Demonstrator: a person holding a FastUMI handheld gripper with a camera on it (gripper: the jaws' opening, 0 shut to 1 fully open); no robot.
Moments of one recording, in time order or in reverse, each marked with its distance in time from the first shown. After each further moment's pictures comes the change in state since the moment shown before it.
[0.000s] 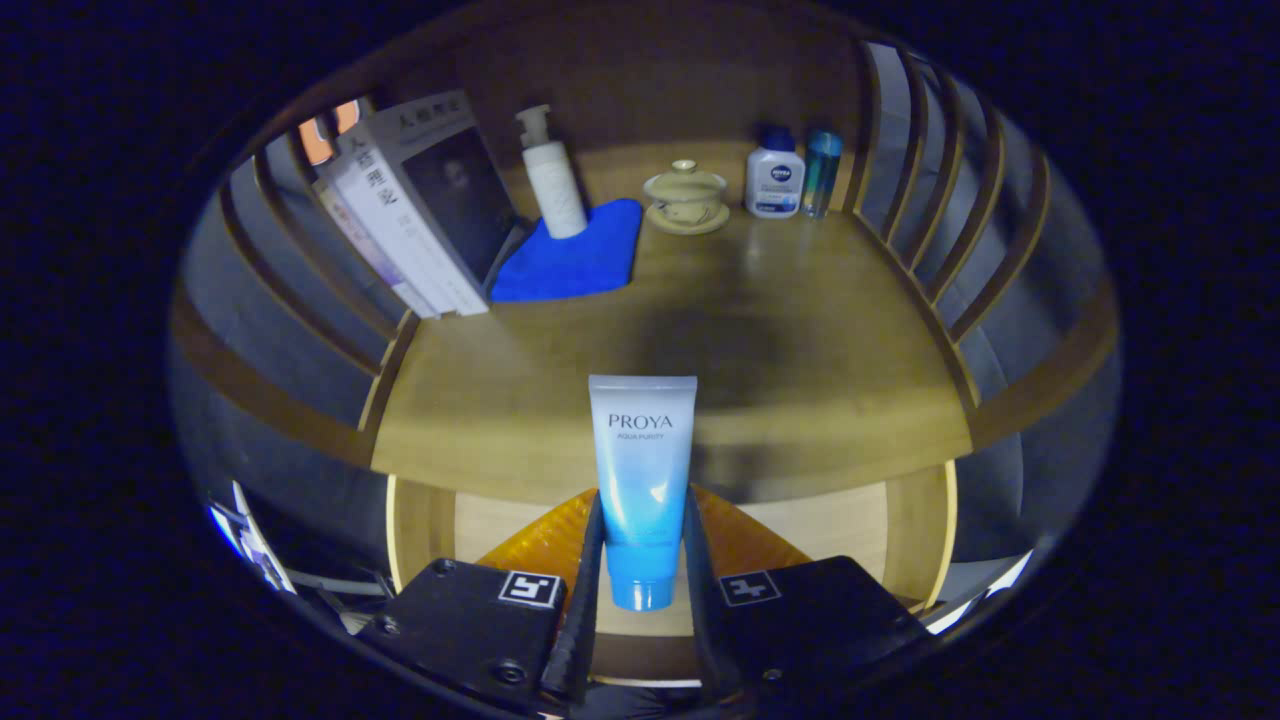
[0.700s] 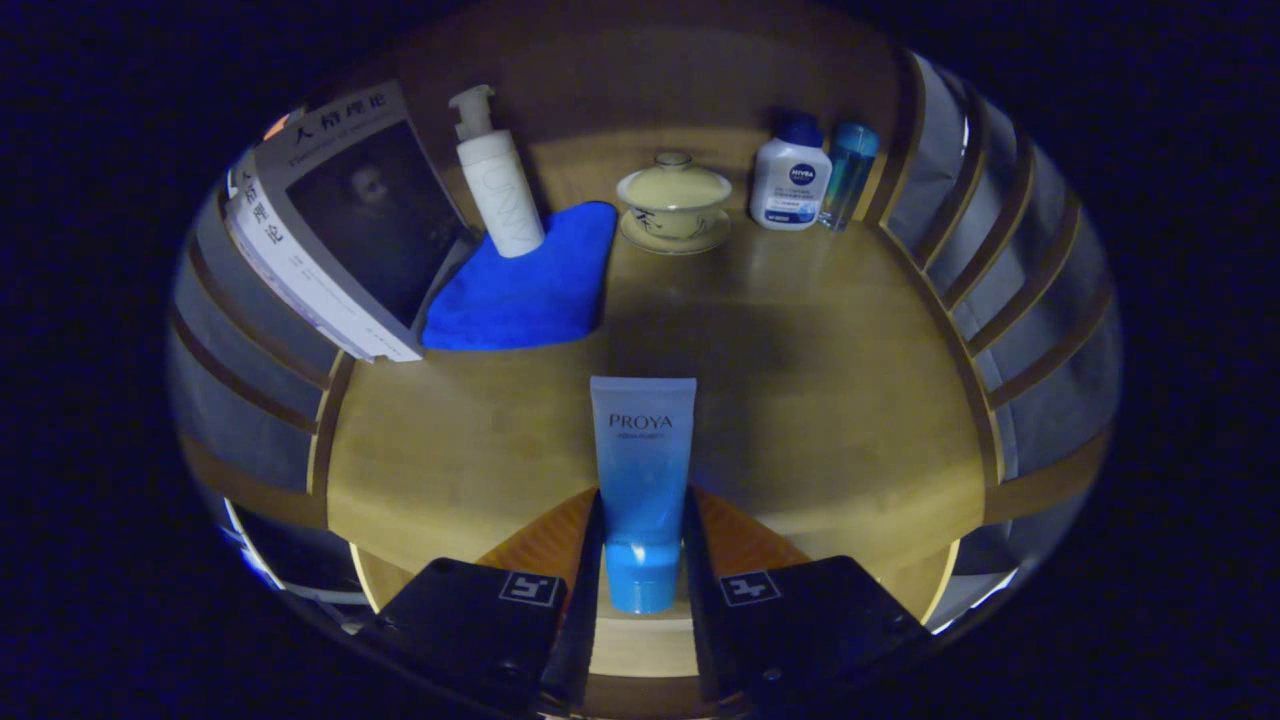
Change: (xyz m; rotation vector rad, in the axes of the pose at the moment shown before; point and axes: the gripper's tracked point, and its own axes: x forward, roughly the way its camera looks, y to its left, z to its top) arm 0.062 -0.006 0.040 0.017 0.060 -0.027
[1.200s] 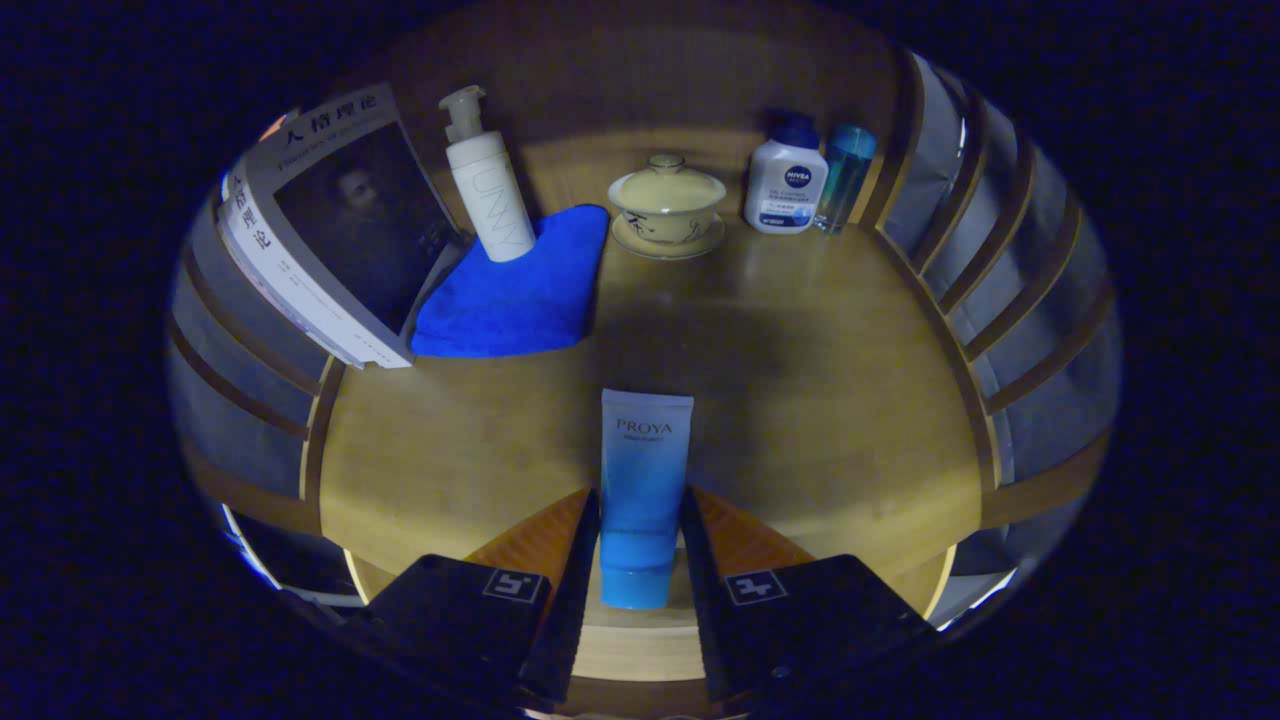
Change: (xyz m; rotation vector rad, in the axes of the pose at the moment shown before) arm -0.005 -0.004 0.009 -0.012 -0.050 -0.037
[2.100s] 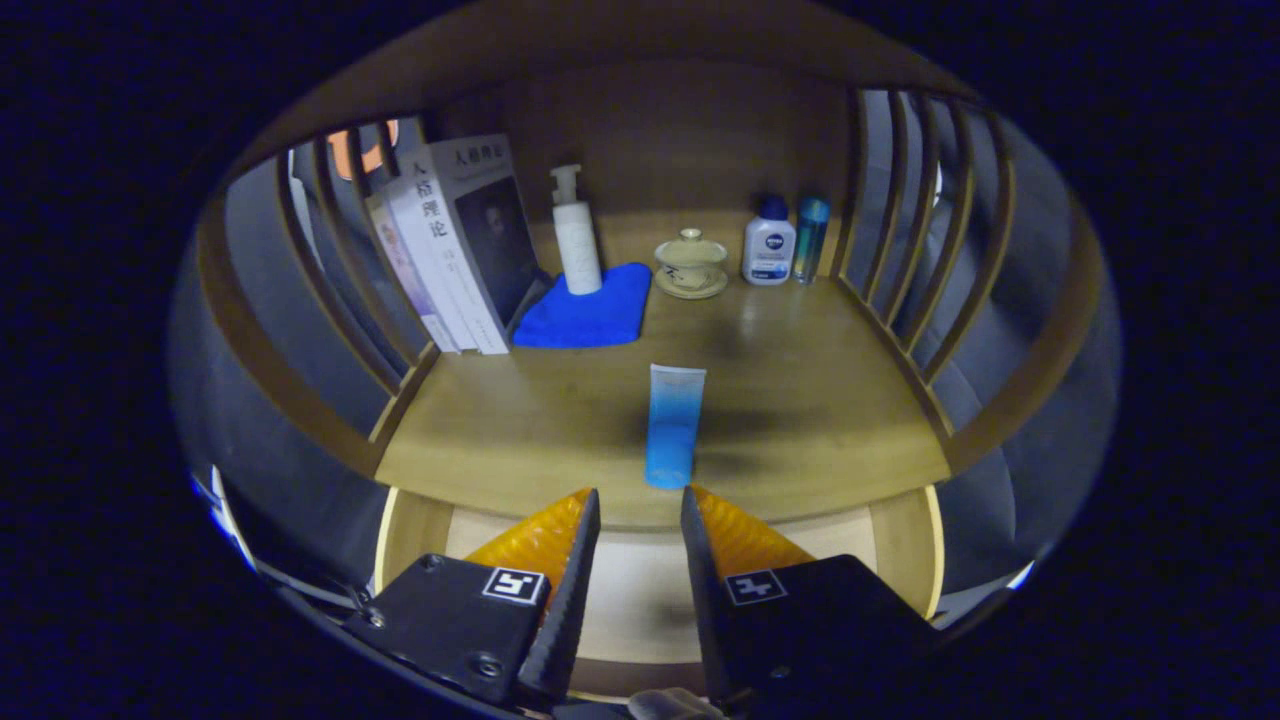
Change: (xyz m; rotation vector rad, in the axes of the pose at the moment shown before) arm -0.104 0.013 -0.081 -0.049 -0.306 0.085
